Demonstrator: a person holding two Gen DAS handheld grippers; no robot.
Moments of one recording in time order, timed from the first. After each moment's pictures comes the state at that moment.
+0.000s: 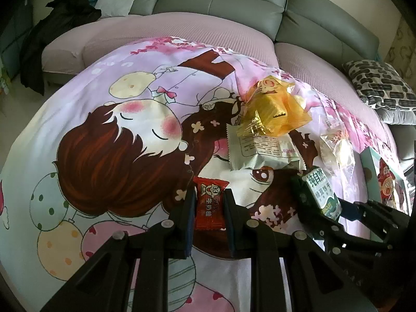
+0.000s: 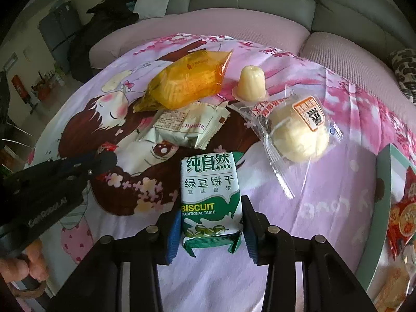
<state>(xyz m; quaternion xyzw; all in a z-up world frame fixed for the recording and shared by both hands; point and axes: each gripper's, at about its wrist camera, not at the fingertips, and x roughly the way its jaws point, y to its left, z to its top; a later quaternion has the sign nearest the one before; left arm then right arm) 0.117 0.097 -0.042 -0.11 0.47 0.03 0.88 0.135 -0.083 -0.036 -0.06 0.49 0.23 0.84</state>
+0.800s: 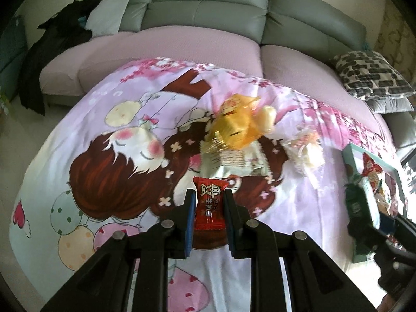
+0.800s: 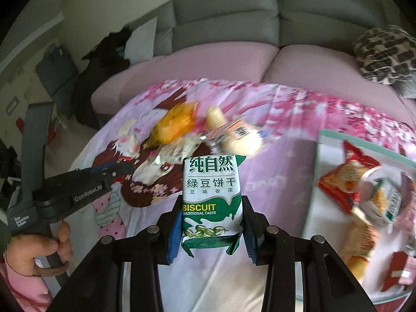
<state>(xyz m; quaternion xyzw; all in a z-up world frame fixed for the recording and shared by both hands) 0.108 0.064 0.006 -0.07 0.46 0.02 0.89 0.081 -0.170 0.033 0.04 0.42 0.21 0.88</state>
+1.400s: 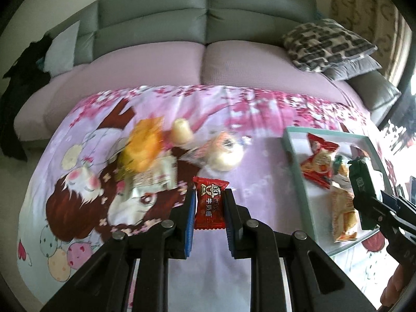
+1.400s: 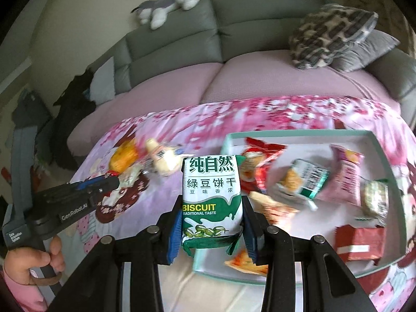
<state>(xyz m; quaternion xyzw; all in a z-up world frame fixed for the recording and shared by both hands) 0.112 -0.049 0.042 0.02 0.45 -0.06 0.89 0.058 -0.296 0.050 0.12 0.39 0.11 0.90</state>
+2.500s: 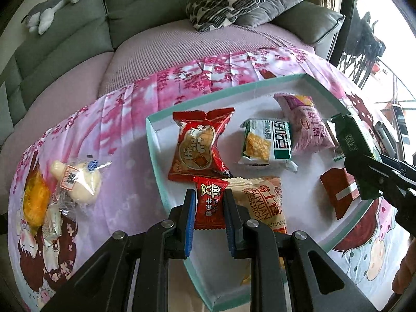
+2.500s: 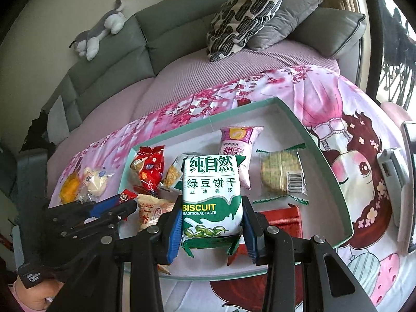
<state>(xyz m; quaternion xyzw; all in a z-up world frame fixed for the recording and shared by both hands) 0.120 -0.226 -0.004 0.15 0.47 -0.20 0.85 0.040 -0.415 0.013 0.20 0.40 -0.01 0.89</state>
